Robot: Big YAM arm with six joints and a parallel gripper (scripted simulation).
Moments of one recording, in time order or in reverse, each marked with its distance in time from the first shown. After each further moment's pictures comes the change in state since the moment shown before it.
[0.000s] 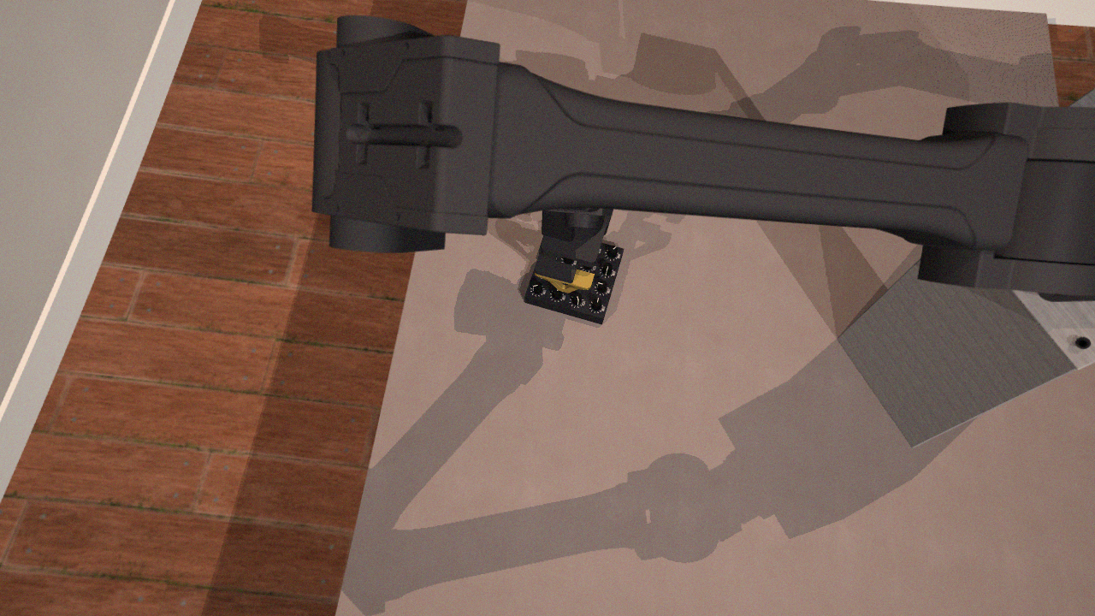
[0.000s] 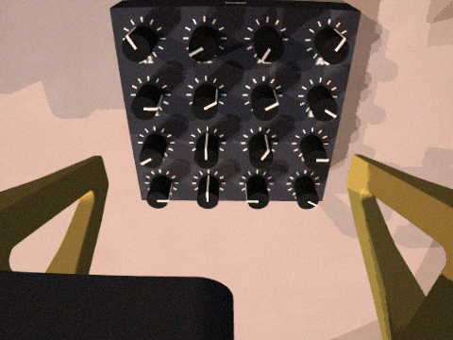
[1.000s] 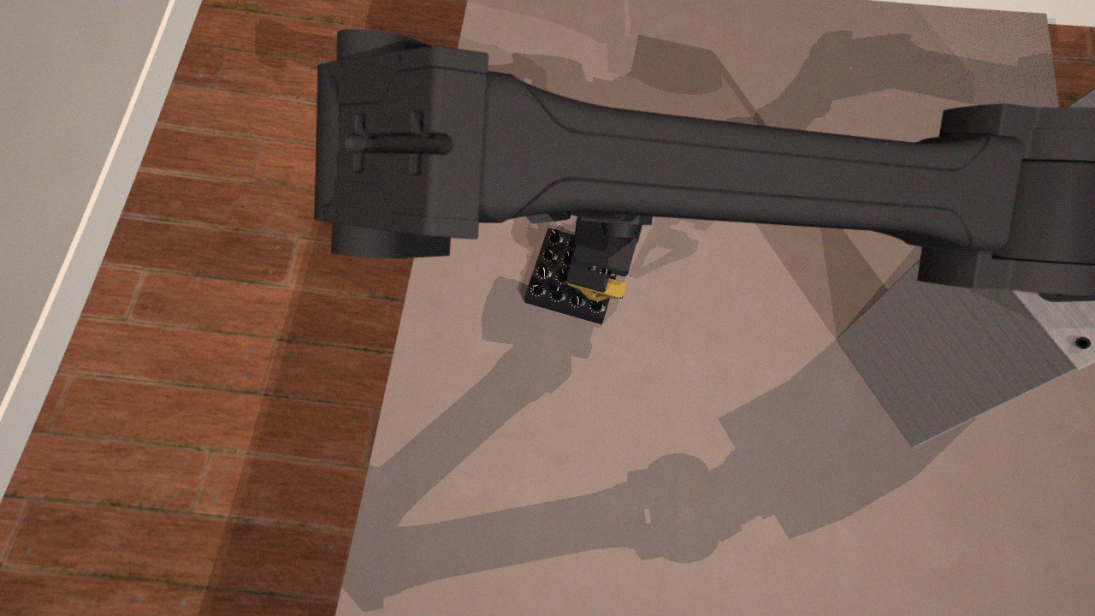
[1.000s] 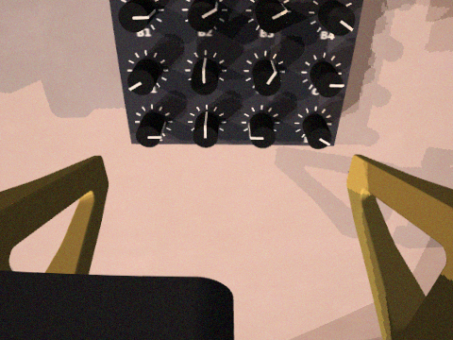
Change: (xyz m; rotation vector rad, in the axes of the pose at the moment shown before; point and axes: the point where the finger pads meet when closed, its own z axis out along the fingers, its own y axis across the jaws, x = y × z) arm 0.039 0.000 0.000 0.001 0.001 -0.005
